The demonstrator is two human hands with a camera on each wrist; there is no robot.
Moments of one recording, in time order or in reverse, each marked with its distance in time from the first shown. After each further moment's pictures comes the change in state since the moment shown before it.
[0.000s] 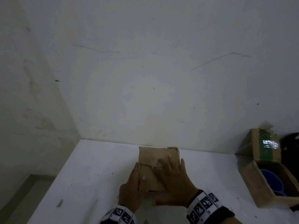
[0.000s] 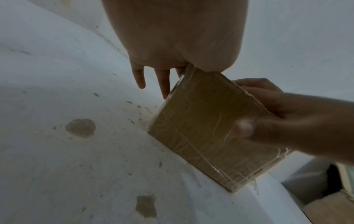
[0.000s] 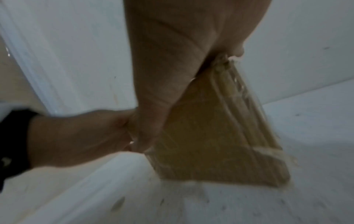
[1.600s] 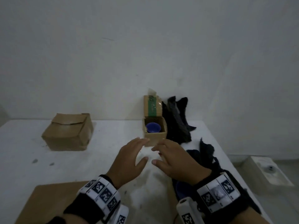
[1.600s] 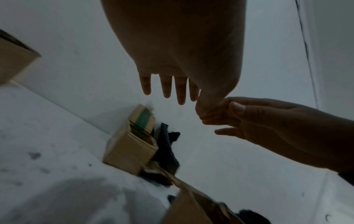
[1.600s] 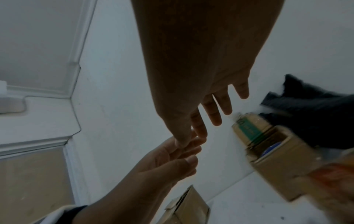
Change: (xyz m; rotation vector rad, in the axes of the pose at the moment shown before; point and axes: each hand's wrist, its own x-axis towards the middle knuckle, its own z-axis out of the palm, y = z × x) left_hand -0.237 0.261 0.212 0.090 -0.011 0.832; right_hand -0.423 0.171 -0.049 0.310 0.316 0.068
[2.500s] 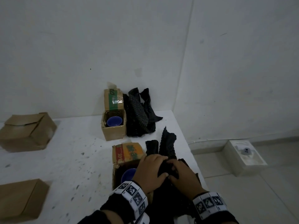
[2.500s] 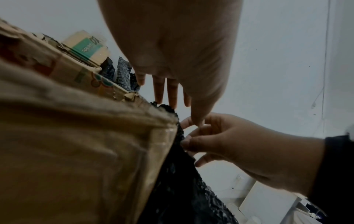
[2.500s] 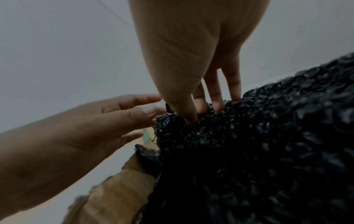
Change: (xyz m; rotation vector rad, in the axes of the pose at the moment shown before) left_hand 0.054 0.165 0.191 0.178 -0.399 -0.063; right_hand -0.178 0.180 0.017 0.252 -0.014 0.495
